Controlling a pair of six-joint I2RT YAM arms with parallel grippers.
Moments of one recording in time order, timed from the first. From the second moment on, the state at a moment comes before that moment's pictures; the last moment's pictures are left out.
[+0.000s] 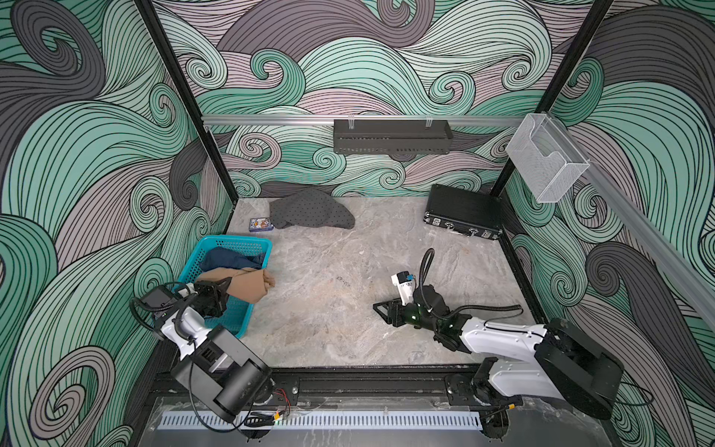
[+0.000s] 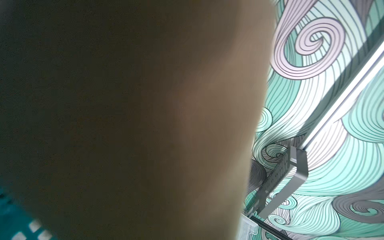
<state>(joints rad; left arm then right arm) 0.98 1.23 0.71 -0.56 0.95 -0.70 0.83 1.29 0.34 0.43 -0.20 0.66</state>
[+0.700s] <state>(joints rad) 0.78 1.33 0.81 -0.68 0.50 -0.58 0.83 1.28 0.34 0.43 -0.15 0.66</state>
